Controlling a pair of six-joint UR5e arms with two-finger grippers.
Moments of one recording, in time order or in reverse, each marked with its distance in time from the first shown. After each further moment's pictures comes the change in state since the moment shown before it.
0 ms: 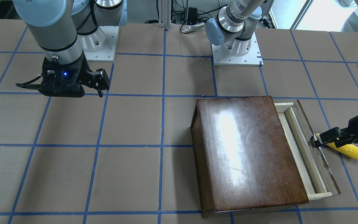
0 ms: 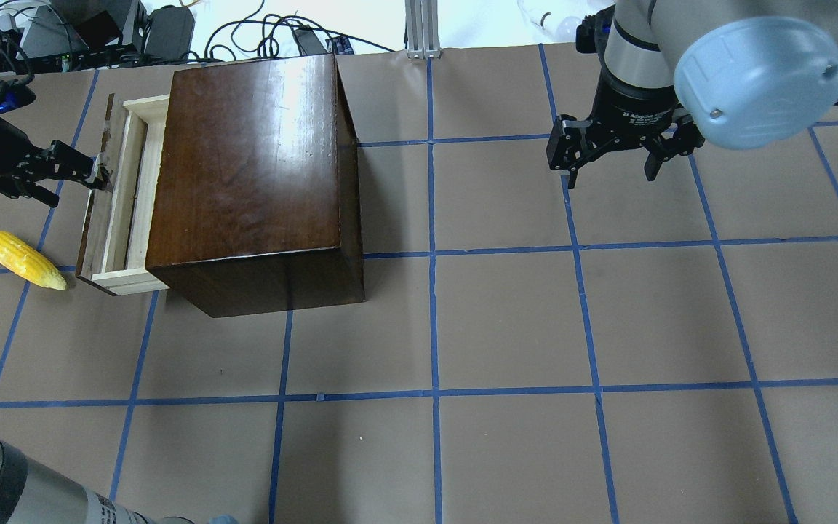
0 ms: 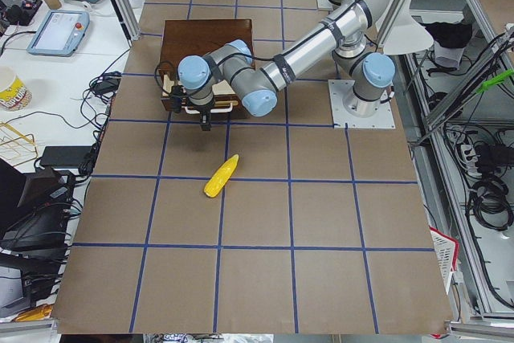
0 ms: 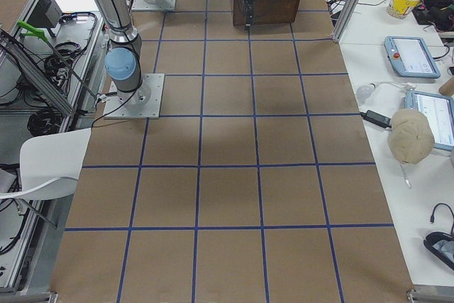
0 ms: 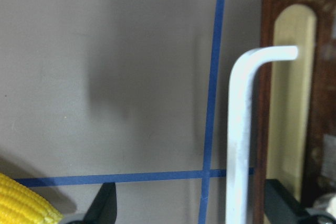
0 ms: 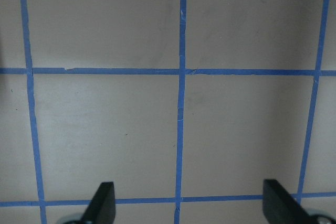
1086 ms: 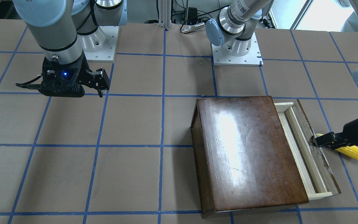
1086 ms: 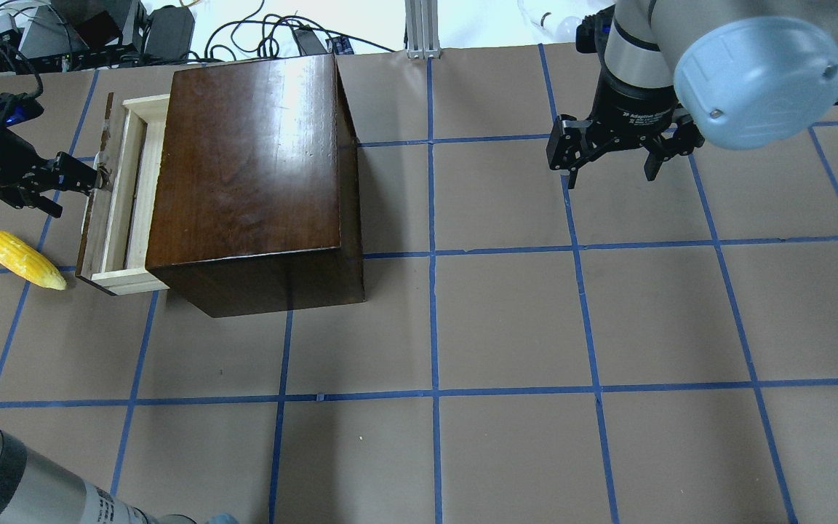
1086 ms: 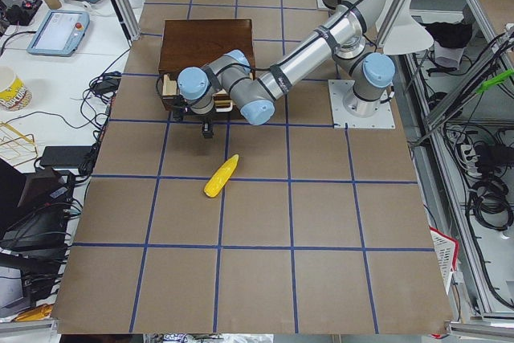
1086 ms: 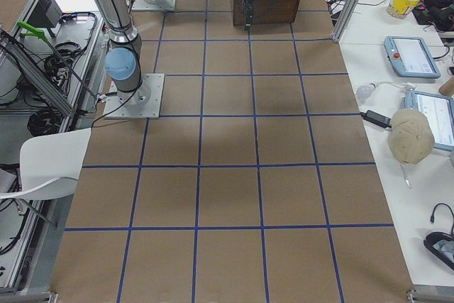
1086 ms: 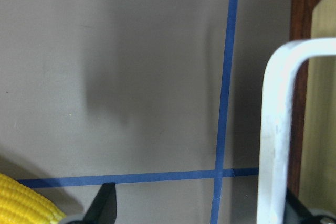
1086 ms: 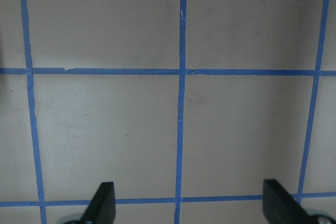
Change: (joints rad) left arm 0.010 -0.060 -0.032 0.047 0.023 0.013; right arm 0.000 0.000 0.000 0.000 0.000 0.000
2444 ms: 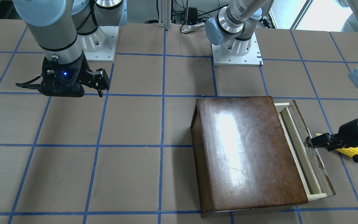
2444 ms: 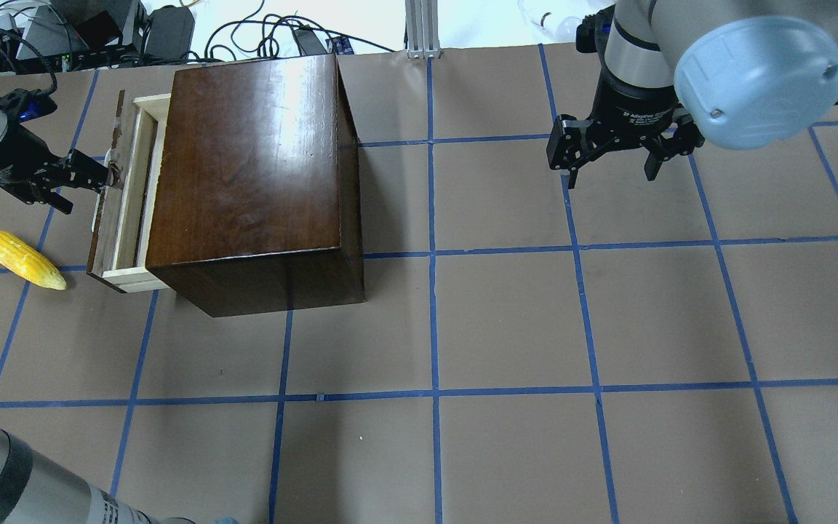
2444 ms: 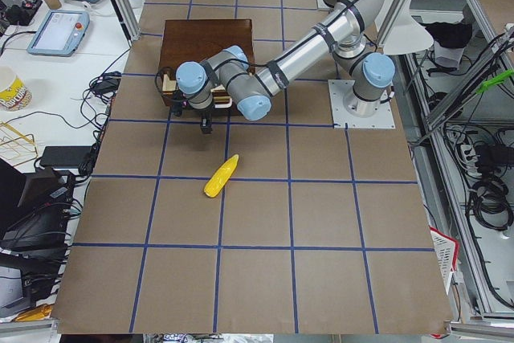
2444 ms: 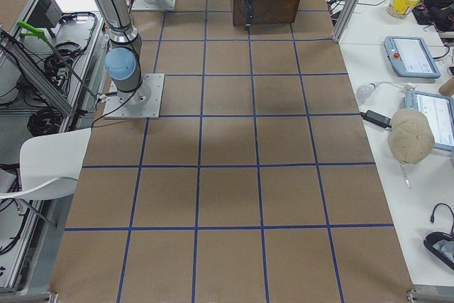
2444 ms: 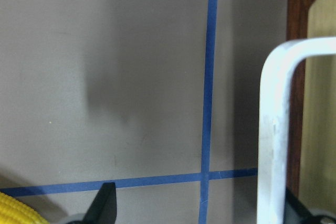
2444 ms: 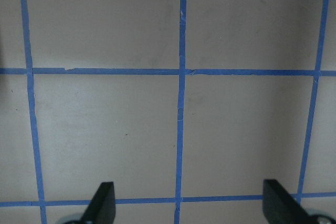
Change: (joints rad) left arm -0.024 0.000 0.000 -0.001 0.002 0.000; right arm 0.000 0.000 -0.001 0.000 0.000 0.000
